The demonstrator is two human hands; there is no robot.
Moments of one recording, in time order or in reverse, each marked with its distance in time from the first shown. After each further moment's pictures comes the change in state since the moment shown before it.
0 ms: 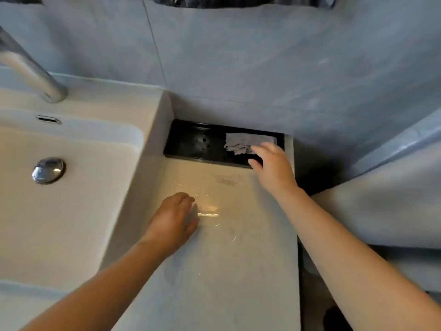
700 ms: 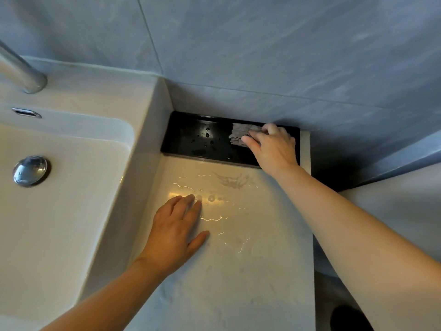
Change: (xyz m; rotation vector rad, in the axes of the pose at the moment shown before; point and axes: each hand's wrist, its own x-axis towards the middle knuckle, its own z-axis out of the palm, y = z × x) left_hand 0.003 -0.005 0.023 0.220 -0.079 -0.026; right_hand 0.064 0.012 0.032 -0.231 0.008 -0.005
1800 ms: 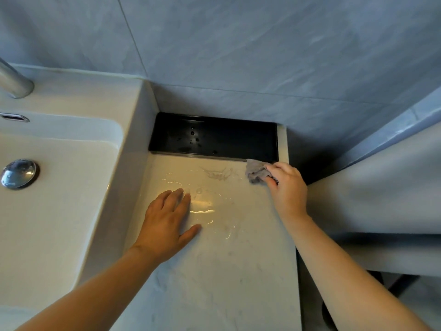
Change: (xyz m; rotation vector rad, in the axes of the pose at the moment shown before) left_hand -0.001 0.002 -0.003 0.015 -0.076 -0.008; right_hand -0.124 0.042 0.007 0.187 0.234 0.135
